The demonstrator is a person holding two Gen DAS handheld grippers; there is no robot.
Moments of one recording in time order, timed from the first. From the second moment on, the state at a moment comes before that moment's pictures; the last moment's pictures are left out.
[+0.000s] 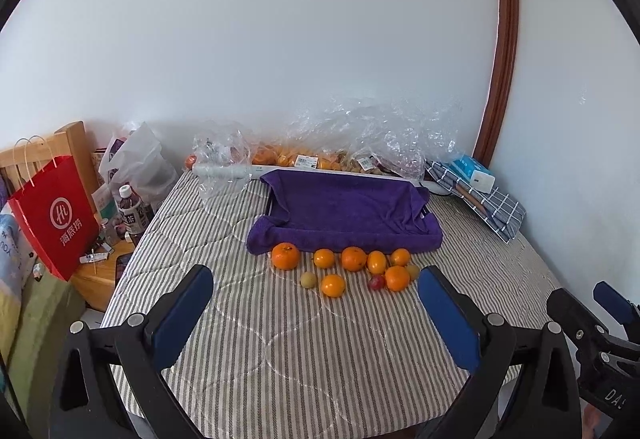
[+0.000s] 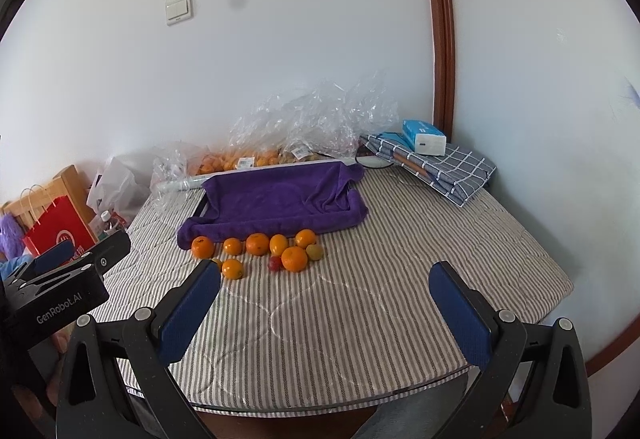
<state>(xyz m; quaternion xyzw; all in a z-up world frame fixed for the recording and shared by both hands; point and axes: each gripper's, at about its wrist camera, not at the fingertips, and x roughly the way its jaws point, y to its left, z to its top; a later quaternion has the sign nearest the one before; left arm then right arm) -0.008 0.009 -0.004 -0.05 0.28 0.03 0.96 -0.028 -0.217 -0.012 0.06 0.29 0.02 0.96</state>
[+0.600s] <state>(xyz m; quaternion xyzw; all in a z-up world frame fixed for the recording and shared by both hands) 0.017 0.019 -0.005 -0.07 0.28 0.04 0.96 -0.011 -0.213 -0.009 0.04 0.26 0.03 0.96</state>
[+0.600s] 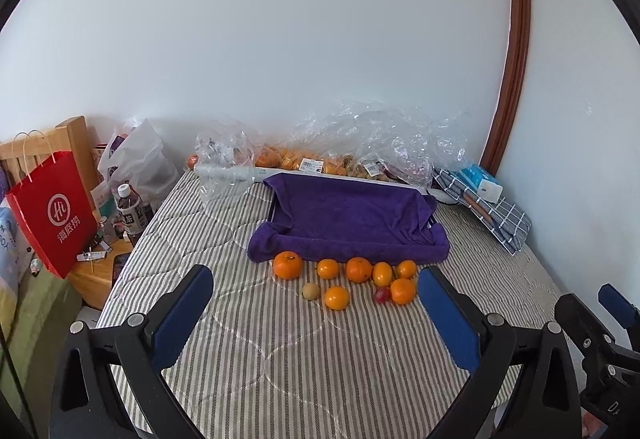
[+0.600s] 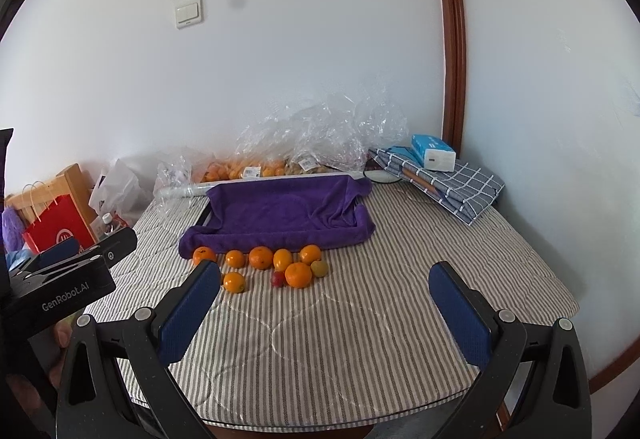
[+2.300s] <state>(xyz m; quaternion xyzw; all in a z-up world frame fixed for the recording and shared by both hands) 0.159 0.106 -0.168 -0.07 0.42 0.07 0.90 0.205 -0.195 -0.191 0.02 0.43 0.13 0.90</state>
